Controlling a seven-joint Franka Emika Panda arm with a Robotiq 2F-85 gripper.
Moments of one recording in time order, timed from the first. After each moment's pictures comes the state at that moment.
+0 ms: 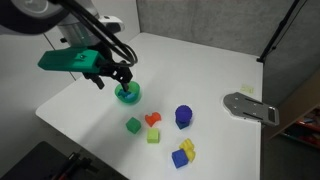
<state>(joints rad) 0.00 -0.29 -0.01 -2.58 -0.13 2.27 -0.12</state>
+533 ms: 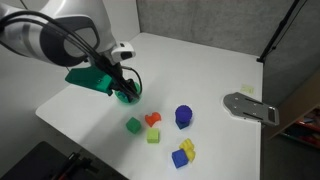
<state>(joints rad) 0.01 -0.06 -0.01 -2.56 -0.05 2.48 -0.02</state>
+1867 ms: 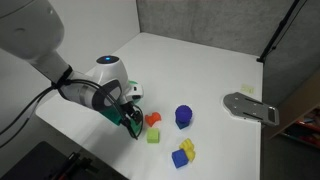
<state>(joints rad) 0.13 0.51 -0.10 -2.45 0.00 2.91 0.22</state>
